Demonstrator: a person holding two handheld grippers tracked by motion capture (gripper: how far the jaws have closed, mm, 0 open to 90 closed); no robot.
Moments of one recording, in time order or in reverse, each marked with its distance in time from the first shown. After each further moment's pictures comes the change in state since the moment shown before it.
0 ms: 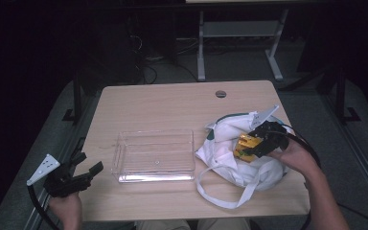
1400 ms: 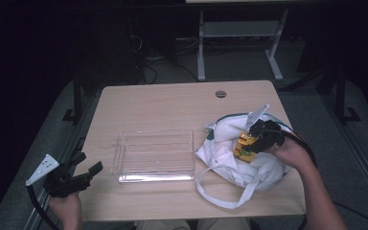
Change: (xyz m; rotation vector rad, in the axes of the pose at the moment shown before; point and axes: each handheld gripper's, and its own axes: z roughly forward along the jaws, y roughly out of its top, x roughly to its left) left arm 0.001 0.000 -0.001 -0.007 -0.001 -0.004; right arm -0.002 0.013 0.009 0.089 -0.014 -0.053
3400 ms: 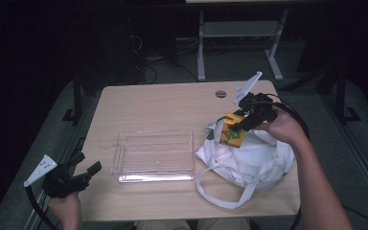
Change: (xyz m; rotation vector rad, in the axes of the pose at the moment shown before) left arm 0.002 -0.001 -0.002 -0.013 0.004 -0.012; right arm -0.008 0.079 -0.059 -0.101 0.086 -0.101
